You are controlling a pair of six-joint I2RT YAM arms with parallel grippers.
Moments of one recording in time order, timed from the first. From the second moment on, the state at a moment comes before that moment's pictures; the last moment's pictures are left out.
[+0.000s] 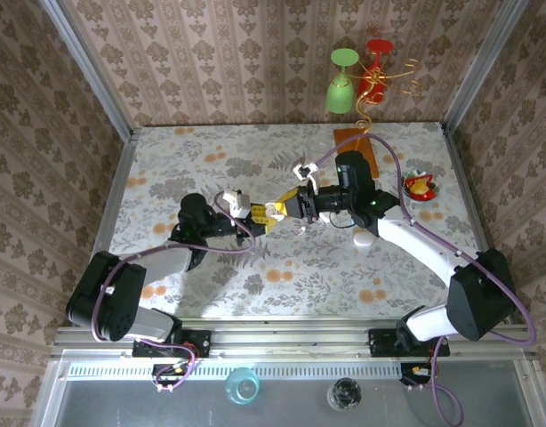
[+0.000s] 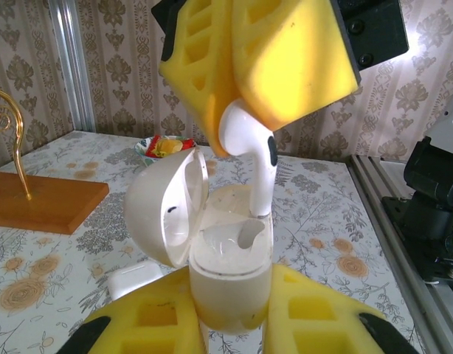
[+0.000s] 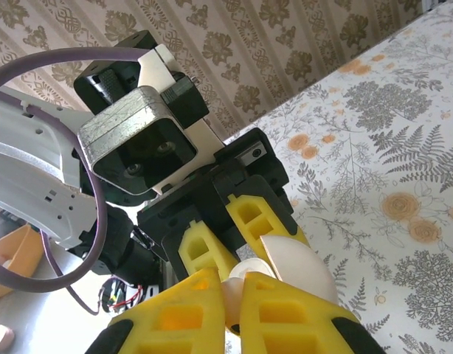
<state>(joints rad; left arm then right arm) -0.47 1.40 0.52 0.86 1.03 -0.02 0.49 1.41 1.03 -0.01 -0.88 0.17</state>
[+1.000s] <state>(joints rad) -0.46 1.41 0.52 0.92 1.02 -0.09 0.47 1.39 1.01 -0.01 -0.84 0.23</state>
